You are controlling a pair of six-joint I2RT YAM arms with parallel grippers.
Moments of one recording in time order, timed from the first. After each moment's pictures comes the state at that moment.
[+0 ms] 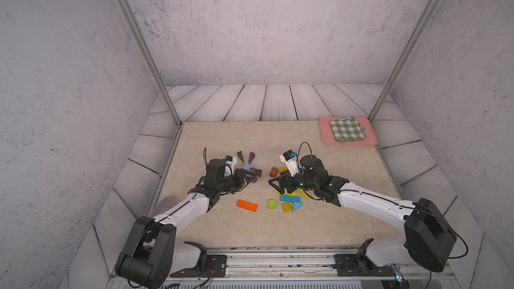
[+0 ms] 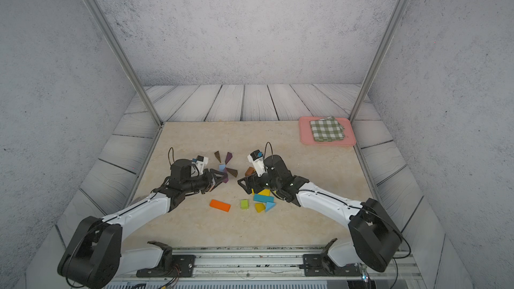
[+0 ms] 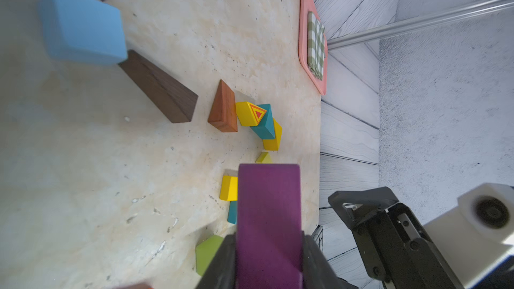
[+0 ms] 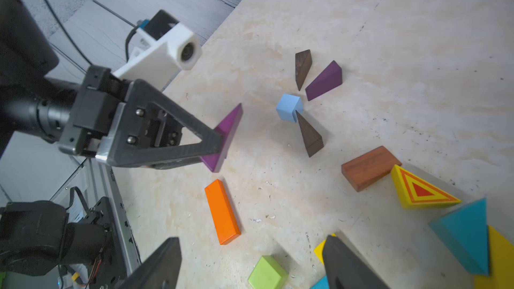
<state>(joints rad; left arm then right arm) -0.29 1.25 0.51 0.20 0.66 -0.98 0.75 1.39 0.84 -0.02 -0.29 0.31</state>
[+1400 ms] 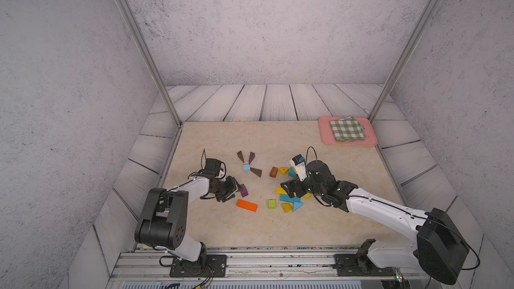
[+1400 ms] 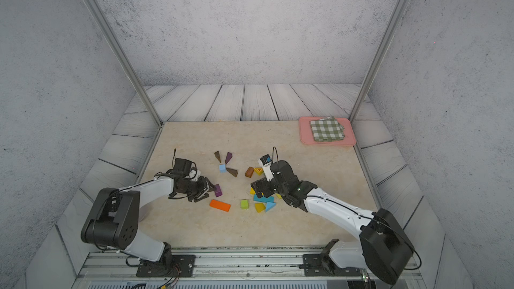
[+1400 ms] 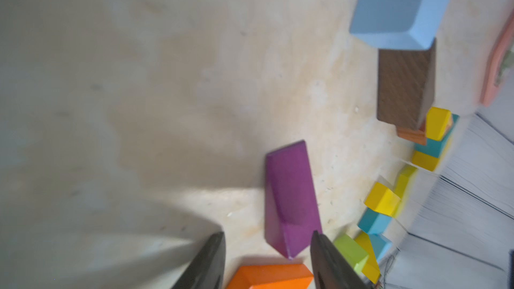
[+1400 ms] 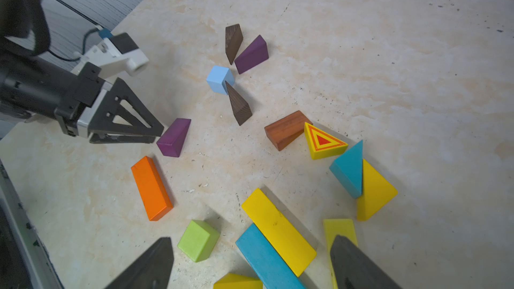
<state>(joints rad) -0.19 1.53 0.75 -0.45 0.43 -0.64 0.73 1.28 0.75 -0.14 -0.09 0.21</state>
